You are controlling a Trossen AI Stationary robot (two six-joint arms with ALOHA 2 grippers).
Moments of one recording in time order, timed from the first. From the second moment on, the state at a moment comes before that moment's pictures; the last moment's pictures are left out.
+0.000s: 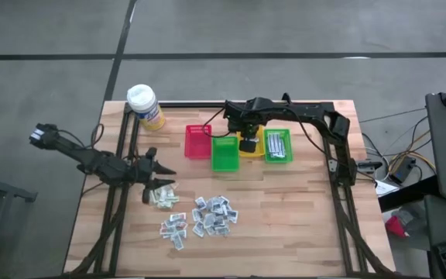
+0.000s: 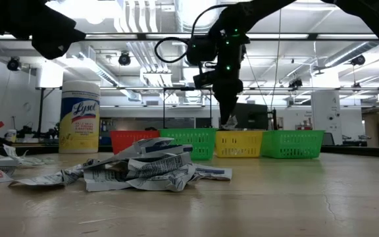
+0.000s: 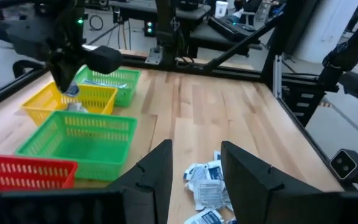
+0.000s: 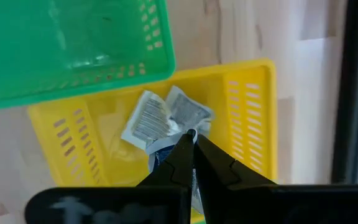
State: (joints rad) left arm -0.43 0.45 0.34 -0.07 -0.41 -0.24; right arm -0.36 2.04 1.71 -1.07 0.12 -0.22
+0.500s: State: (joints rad) left arm -0.41 0.37 0.34 -0.11 -0.36 -0.17; right arm -0.41 2.04 1.67 -1.06 0.04 -0.23
